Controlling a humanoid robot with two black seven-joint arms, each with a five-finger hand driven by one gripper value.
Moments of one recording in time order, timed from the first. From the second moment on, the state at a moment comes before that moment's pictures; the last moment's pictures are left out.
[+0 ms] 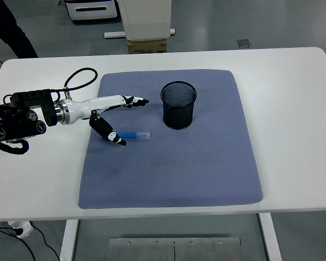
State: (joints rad) left arm -1.40 0.49 0.61 -1.10 0.54 0.05 -0.56; right arm 0.00 0.00 0.57 0.22 0.09 0.05 0.04
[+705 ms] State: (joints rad) left arm -1.37 0.43 0.66 -1.04 0.54 0.08 -0.55; right arm 0.00 0.00 0.57 0.22 0.09 0.05 0.04
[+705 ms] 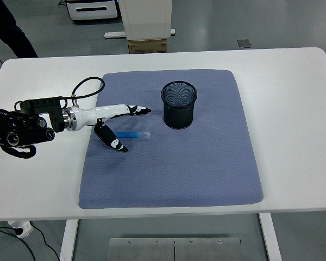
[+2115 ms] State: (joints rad) left arm -1.35 0.39 0.69 -1.00 0.59 0.17 -0.56; right arm 0.00 0.00 0.57 0.22 0.09 0.05 0.04
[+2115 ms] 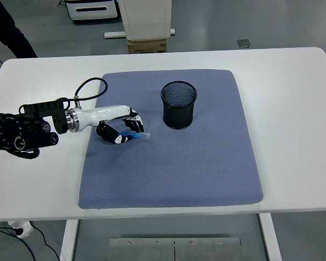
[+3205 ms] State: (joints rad) left arm -1.34 0.38 0.69 -1.00 0.66 0.26 -0.57; right arm 0.00 0.00 0.57 0.22 0.09 0.05 0.04
